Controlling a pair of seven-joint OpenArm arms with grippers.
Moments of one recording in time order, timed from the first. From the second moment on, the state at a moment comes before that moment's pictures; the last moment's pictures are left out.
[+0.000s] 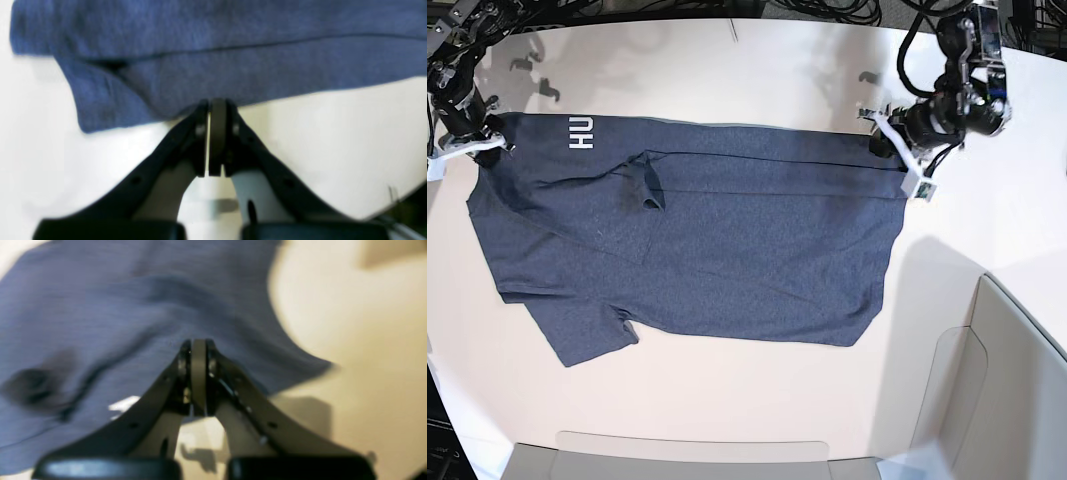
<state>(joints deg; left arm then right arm) 13.5 -18.0 -9.7 108.2 -34.8 -14.7 68.1 -12.2 6.7 48.1 111.9 31.8 12.5 -69.3</state>
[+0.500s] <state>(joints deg) 13.3 -17.8 -5.0 108.3 -22.0 -14.7 63.5 -14.5 6.7 47.6 111.4 23.8 12.5 -62.6</state>
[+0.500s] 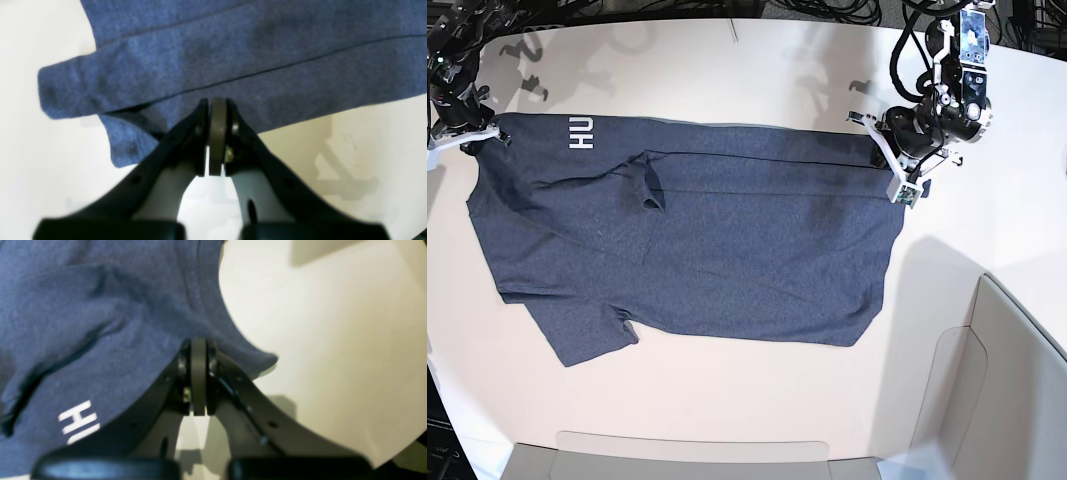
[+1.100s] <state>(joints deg) 9.8 -18.2 -5.1 96.0 -15.4 -14.7 52.2 -12.4 6.7 47.4 107.6 19.3 12.7 -62.0</state>
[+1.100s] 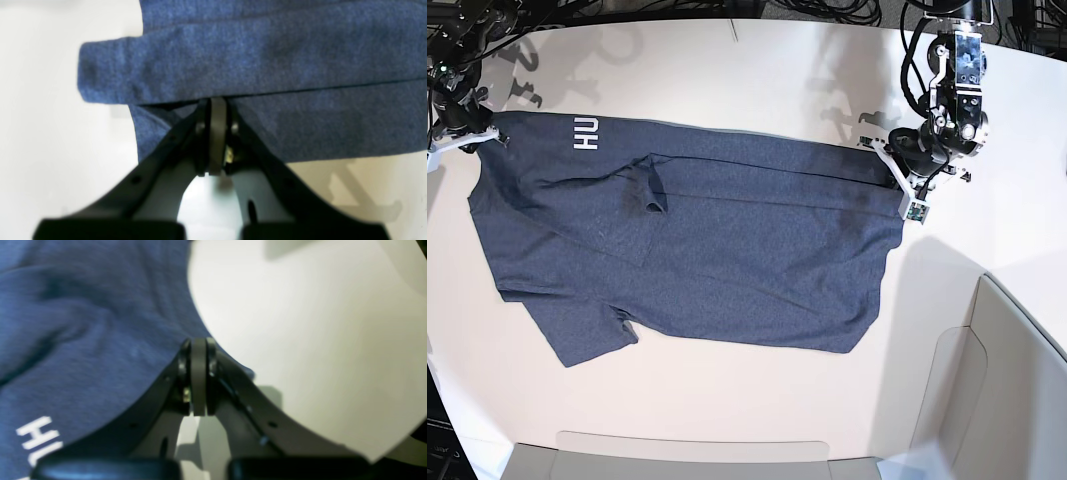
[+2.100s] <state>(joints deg) 24.7 -18.3 -5.5 109.1 -14.9 -14.4 53.9 -17.6 11.5 38.1 95.6 20.5 13.0 -49.6</state>
